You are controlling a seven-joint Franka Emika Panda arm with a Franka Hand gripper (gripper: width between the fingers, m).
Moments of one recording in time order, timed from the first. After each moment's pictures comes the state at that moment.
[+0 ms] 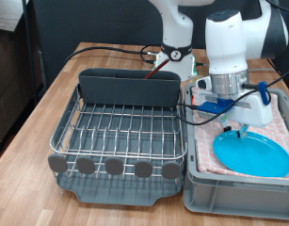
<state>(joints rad) 0.08 0.28 0.25 -2.45 0.60 3.03 1.36</state>
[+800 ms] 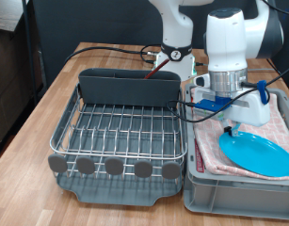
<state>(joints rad) 0.22 0.25 0.07 -2.45 0.38 3.00 1.54</state>
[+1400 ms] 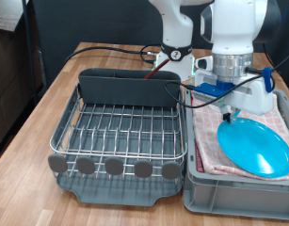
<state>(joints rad) 0.30 0.13 -0.07 -2.42 0.08 2.78 1.82</state>
